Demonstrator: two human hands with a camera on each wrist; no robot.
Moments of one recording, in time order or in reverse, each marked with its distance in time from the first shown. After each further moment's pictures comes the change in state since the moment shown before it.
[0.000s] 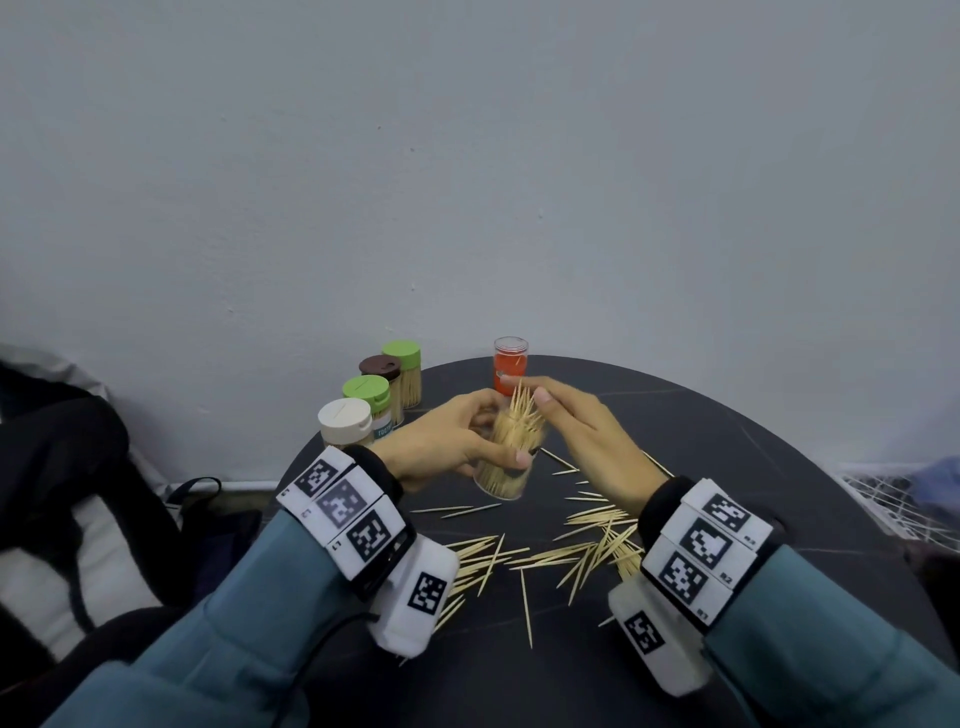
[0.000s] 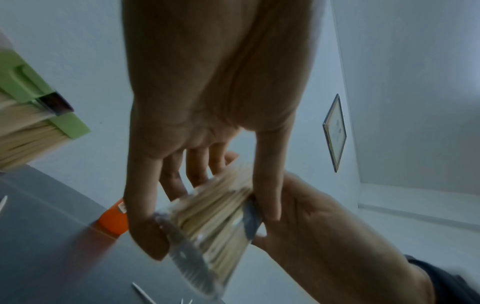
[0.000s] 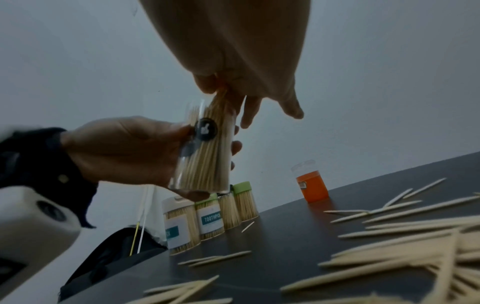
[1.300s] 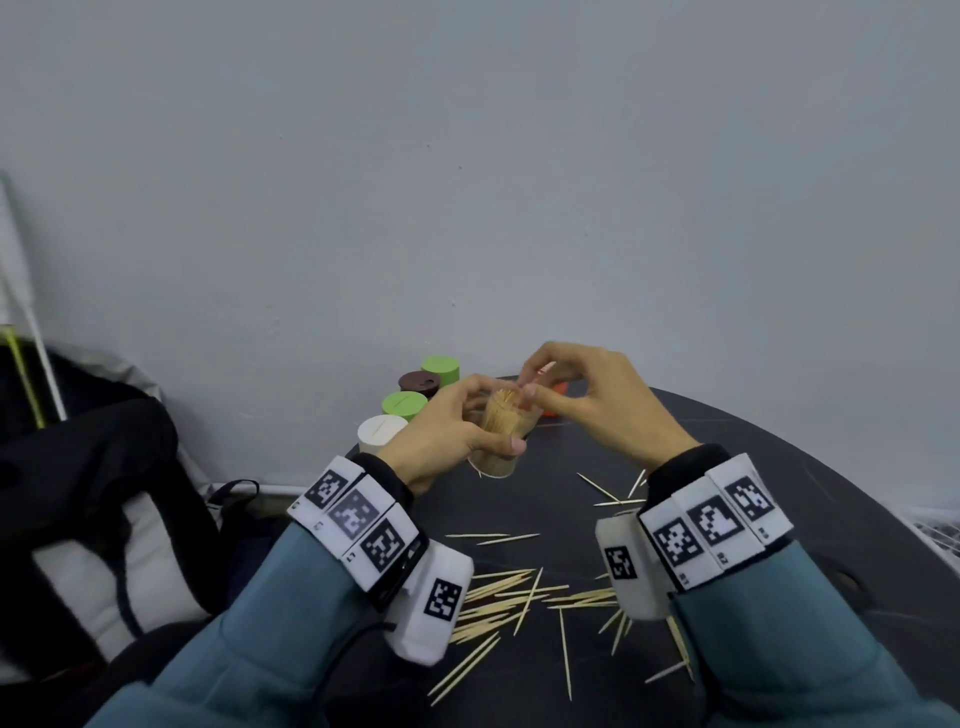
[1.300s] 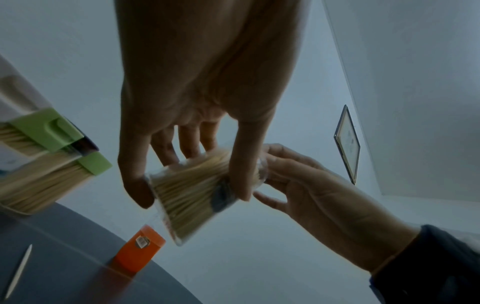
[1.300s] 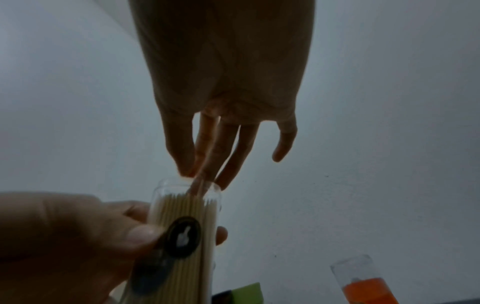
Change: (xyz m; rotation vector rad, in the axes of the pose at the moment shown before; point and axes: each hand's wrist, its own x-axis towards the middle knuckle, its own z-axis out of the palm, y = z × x) left_hand 0.004 -0.009 -0.032 -0.135 0.308 0.138; right_hand 0.049 -0.039 -0.007 -0.327 -0.011 -0.231
